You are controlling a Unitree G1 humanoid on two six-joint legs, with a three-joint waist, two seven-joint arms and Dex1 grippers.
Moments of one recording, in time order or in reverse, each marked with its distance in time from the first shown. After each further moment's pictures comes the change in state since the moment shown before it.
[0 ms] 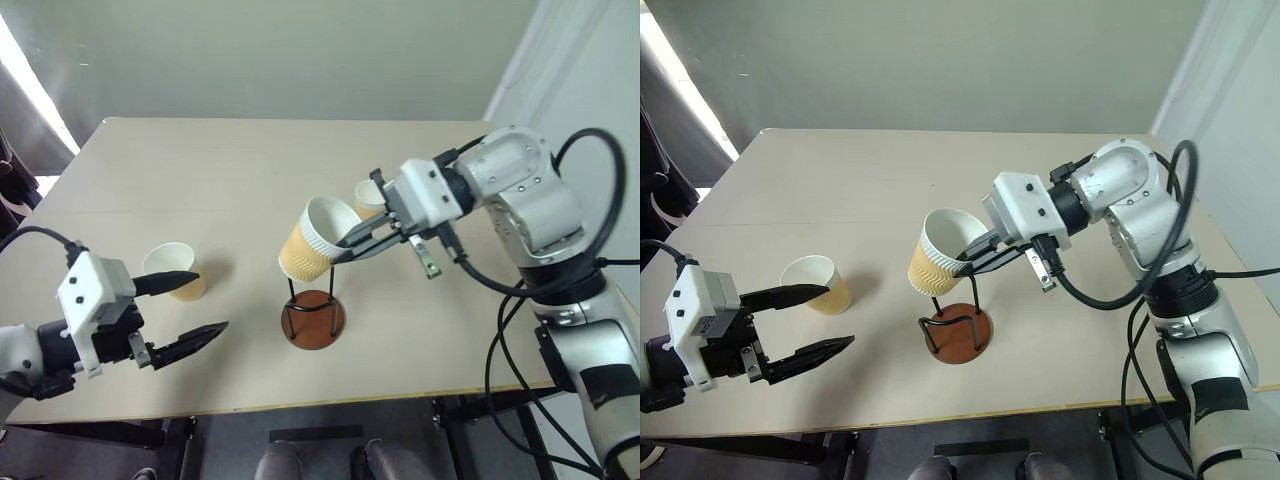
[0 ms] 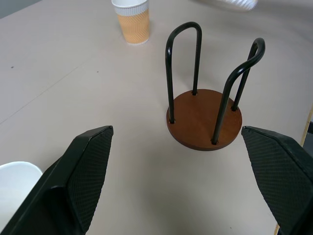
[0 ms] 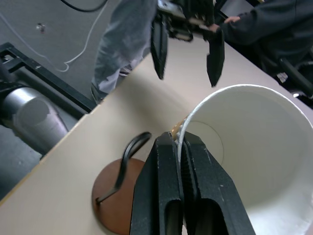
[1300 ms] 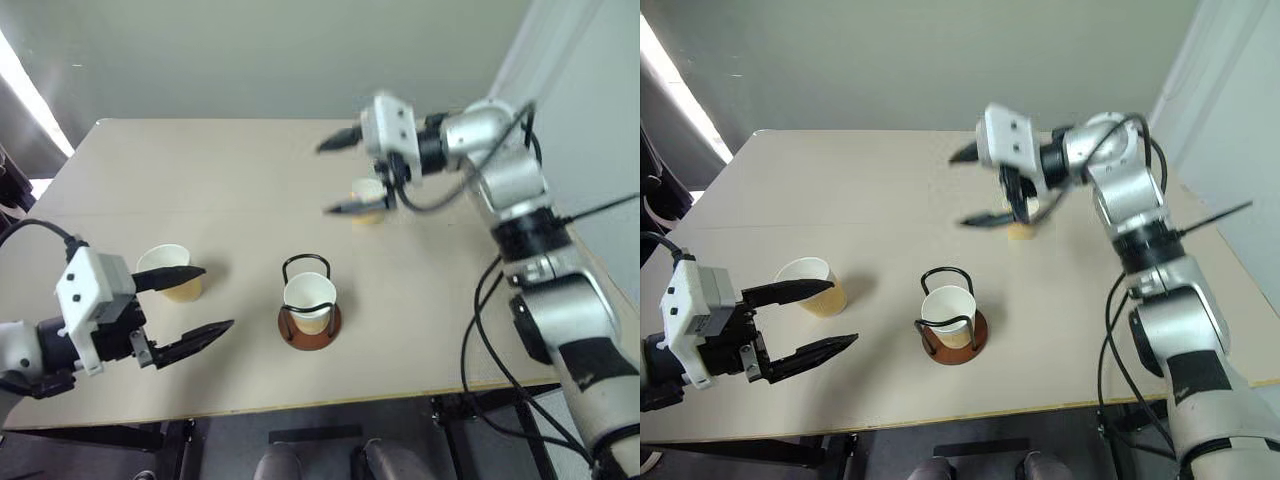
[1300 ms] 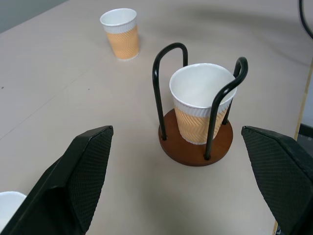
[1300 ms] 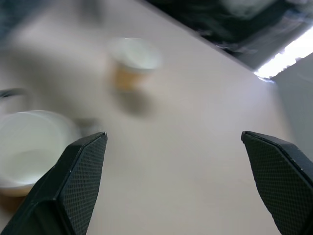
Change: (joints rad) left arm -0.054 0.005 0.018 -0.019 -0.081 0.009 0.016; right arm -0.261 0.126 -0.046 0.658 -0.214 -0.221 -0.267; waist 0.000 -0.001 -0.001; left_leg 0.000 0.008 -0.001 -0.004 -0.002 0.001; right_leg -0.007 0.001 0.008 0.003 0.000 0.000
